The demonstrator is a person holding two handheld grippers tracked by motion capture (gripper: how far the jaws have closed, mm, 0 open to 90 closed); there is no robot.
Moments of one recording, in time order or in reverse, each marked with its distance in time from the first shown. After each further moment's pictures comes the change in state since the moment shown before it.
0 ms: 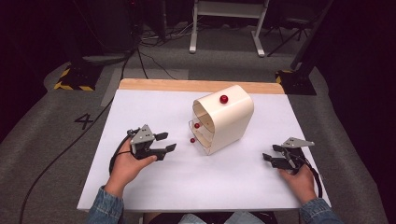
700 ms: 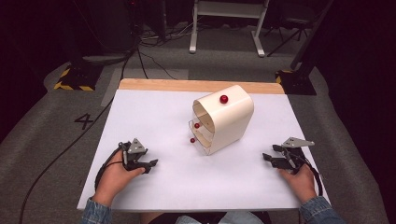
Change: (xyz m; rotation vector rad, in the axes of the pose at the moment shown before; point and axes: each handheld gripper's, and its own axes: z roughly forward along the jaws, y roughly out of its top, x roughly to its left) left arm 0.012 -0.056 -0.018 0.339 0.167 -0.077; right arm 0.000 0.000 0.000 0.002 0.001 0.003
